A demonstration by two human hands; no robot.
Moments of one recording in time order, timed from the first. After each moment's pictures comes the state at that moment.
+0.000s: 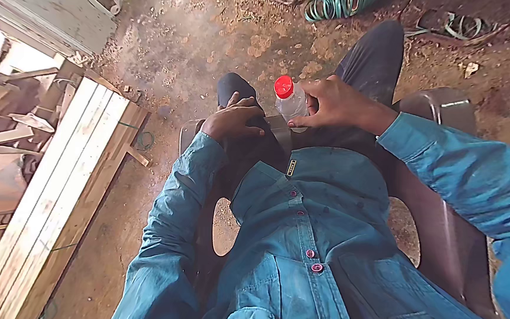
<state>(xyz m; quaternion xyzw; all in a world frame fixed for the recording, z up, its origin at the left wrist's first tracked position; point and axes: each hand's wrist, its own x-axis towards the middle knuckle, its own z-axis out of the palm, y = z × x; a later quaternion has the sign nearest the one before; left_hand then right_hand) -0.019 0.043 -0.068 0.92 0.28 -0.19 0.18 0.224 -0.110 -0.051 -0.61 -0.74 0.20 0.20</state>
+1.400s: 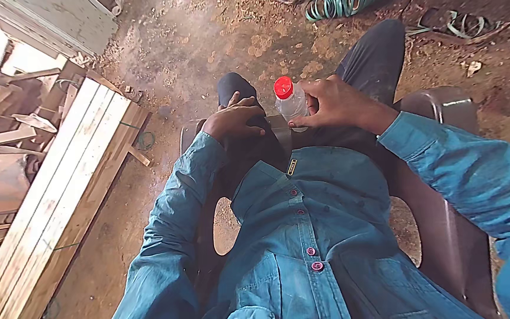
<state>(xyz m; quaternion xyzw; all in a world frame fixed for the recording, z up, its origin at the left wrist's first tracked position) -0.019 0.043 -0.066 0.92 0.28 -0.20 0.18 0.223 -0.110 -0.051 -0.61 -0.74 0.20 0.20</state>
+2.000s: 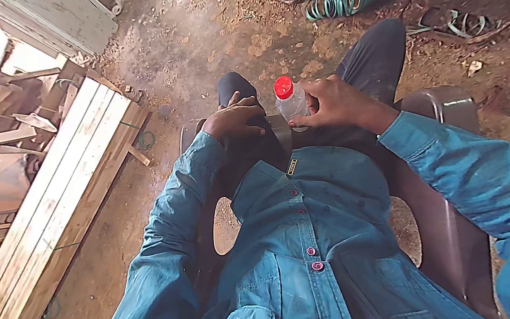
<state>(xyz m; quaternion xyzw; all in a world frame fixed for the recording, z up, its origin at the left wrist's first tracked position) -0.018 0.042 -0.065 0.92 0.28 -0.20 0.18 0.223 -0.110 -0.051 -0.61 -0.74 0.20 0.20</state>
